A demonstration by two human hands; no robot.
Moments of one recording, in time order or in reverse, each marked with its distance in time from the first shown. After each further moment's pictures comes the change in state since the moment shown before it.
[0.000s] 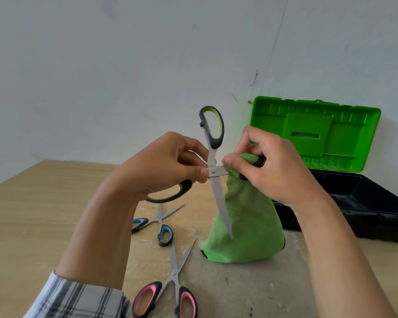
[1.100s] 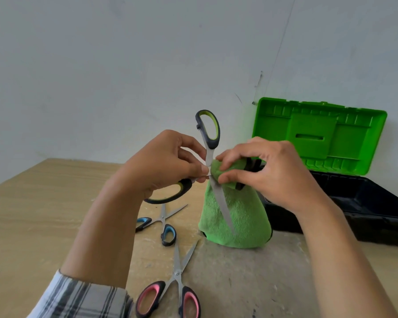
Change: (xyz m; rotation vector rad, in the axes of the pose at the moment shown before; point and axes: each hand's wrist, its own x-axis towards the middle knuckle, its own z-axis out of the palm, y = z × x) left_hand -0.002 0.002 -0.001 -0.042 0.097 -0.073; right_hand 0.002 0.000 0.002 -0.038 -0.089 -0.136
